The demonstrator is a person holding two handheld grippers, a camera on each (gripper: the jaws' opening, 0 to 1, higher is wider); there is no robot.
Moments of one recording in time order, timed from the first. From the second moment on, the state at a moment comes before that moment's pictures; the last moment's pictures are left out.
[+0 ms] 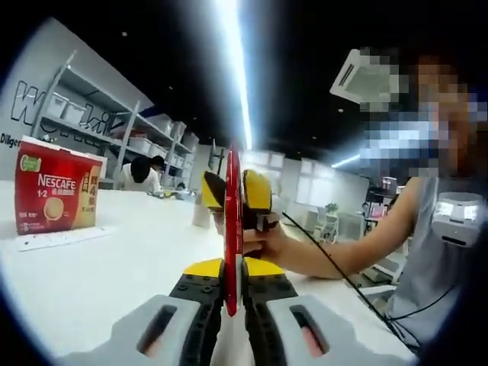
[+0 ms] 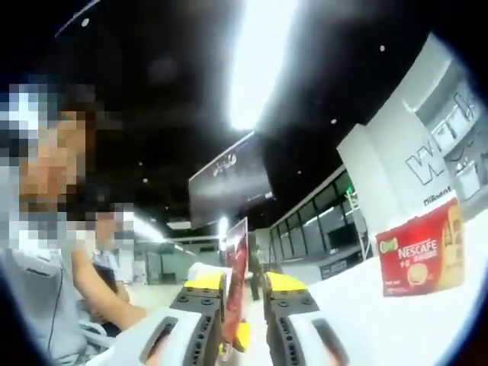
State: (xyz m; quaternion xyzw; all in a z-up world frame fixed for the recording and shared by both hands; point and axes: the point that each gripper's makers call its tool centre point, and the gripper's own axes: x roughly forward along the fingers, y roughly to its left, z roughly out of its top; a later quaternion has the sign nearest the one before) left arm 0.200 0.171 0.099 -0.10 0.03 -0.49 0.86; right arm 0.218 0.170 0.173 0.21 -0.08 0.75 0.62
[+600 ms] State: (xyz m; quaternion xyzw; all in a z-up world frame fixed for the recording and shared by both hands) left arm 0.202 0.170 0.097 -0.10 0.03 -0.49 0.86; right arm 0.223 0.156 0.191 0.24 -0.13 0.73 0.62
